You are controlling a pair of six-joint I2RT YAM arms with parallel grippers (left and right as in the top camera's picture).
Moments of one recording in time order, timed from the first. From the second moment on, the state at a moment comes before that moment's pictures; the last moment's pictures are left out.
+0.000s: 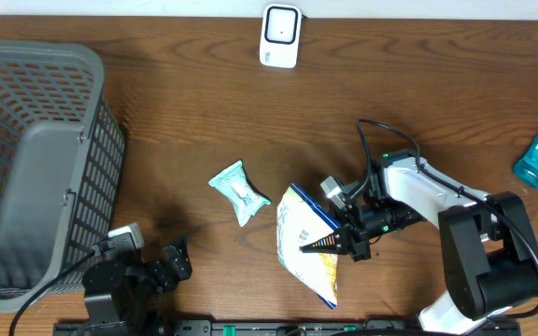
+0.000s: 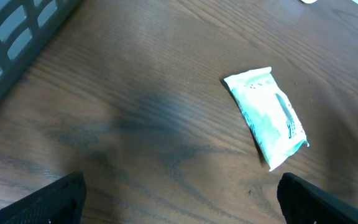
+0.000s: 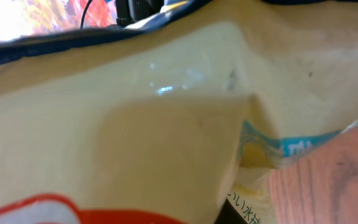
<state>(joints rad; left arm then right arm) 0.10 0.06 0.35 -0.98 0.19 -0.35 0.31 1.78 0.91 -1.66 -1.52 -1.84</state>
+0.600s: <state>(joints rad) 0.10 0.06 0.35 -0.97 0.19 -0.35 0.31 1.78 1.27 -1.39 -1.49 -1.61</state>
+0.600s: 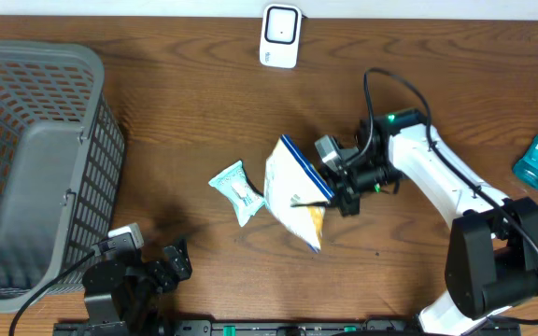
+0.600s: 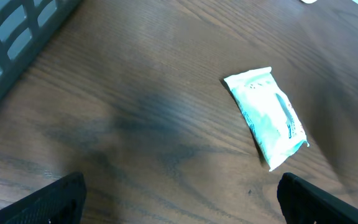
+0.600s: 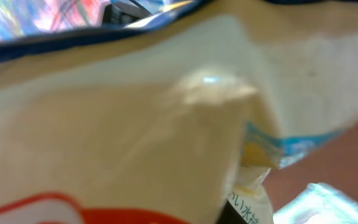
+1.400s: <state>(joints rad) 0.10 0.06 0.35 -0.98 0.19 -0.35 0.37 1.83 1.49 -0.51 -0.11 -0.22</state>
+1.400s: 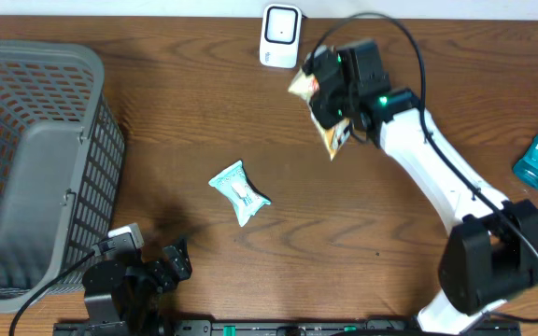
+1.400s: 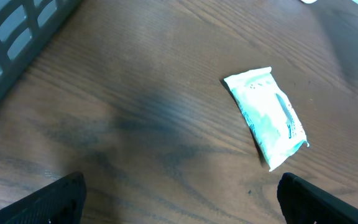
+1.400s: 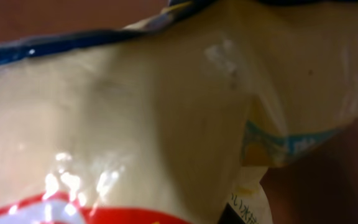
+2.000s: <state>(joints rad) 0.10 0.06 0.35 -0.98 0.19 -0.35 0.37 2.54 2.49 -0.77 0.25 -0.45</state>
